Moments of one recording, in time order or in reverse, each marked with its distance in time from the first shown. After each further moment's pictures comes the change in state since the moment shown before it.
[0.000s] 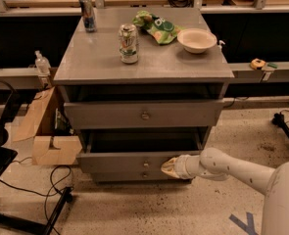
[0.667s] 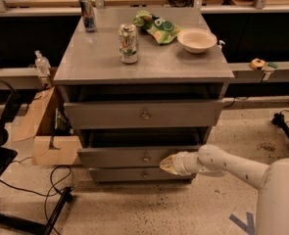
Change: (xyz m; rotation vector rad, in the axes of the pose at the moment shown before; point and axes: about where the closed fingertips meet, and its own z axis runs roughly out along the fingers) arm -0.005 -0.014 0.009 0.002 -0.007 -0.012
